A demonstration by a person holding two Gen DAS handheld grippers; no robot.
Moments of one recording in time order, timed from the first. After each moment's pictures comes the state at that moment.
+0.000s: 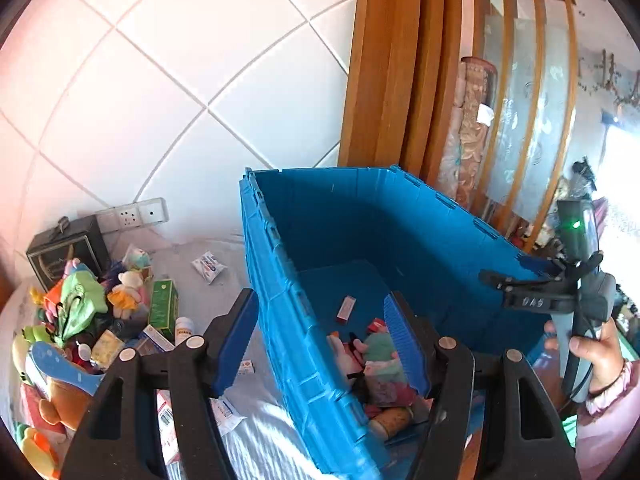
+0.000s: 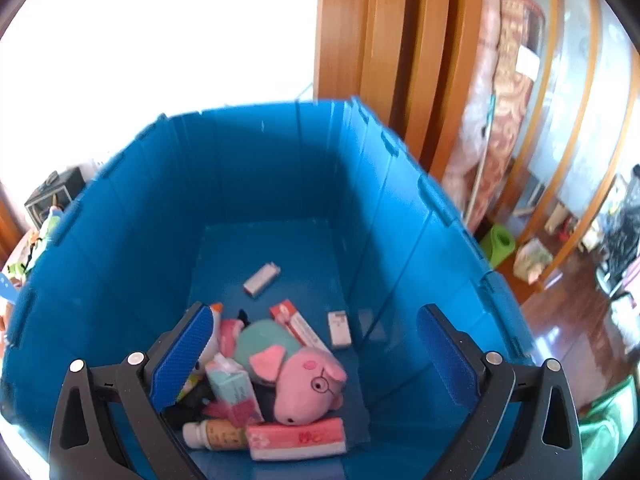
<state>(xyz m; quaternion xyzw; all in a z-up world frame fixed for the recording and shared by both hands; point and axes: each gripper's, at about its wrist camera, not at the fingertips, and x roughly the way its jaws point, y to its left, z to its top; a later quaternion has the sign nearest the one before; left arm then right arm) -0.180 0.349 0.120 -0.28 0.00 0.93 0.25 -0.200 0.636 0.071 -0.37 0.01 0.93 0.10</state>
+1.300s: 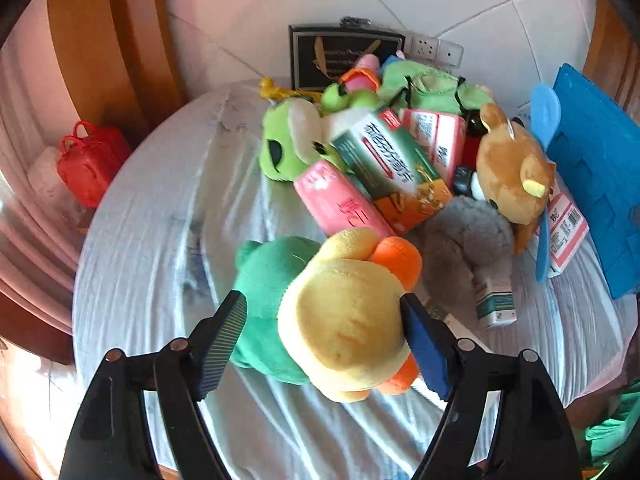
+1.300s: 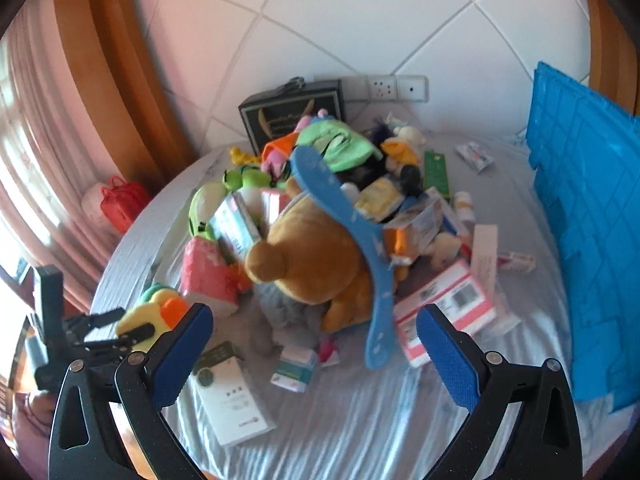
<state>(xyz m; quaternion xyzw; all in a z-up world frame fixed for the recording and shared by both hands) -0.134 -0.206 -0.091 -0.45 -0.02 0.89 -0.02 -0.185 0.086 -0.036 -0.42 0.03 0.89 -0.16</state>
